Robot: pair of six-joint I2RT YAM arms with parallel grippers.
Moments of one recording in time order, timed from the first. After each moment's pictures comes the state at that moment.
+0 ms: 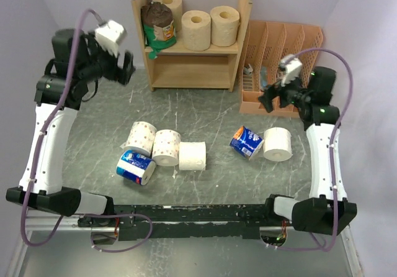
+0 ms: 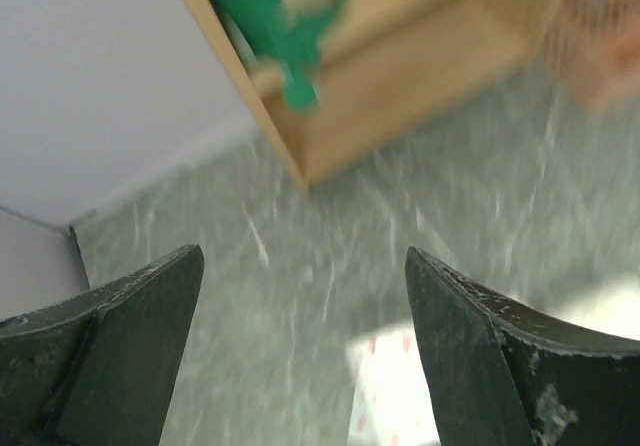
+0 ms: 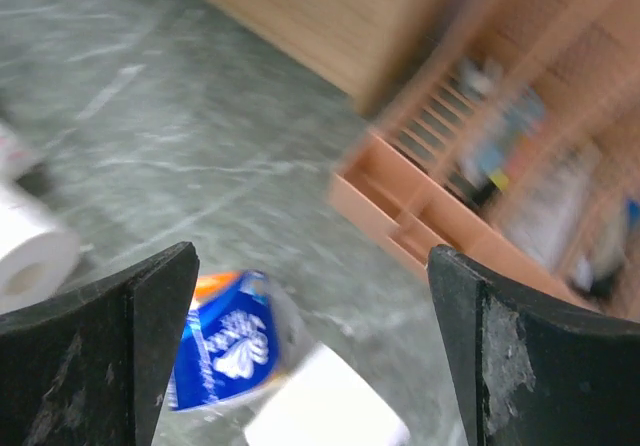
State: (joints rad) left arm -0.22 1.40 1.94 -0.74 0.17 0.19; right arm -0.21 1.20 1.29 -0.54 -0.63 -0.40
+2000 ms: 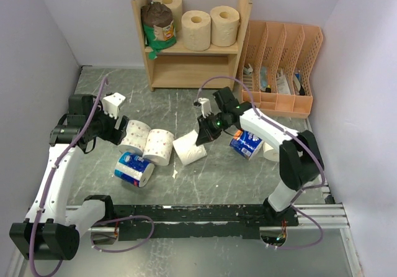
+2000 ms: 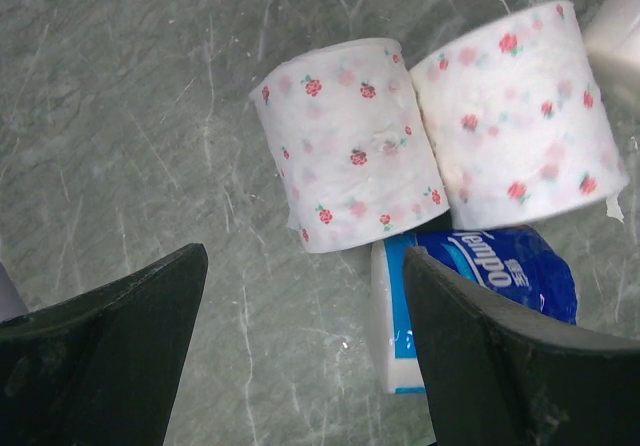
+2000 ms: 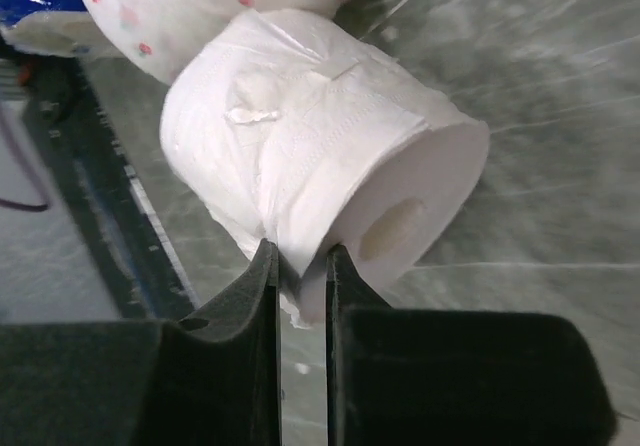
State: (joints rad) left arm -0.02 1.00 1.02 -0.80 0.27 0.41; right arm 0.53 1.69 1.20 -0.58 -0.70 -0.08
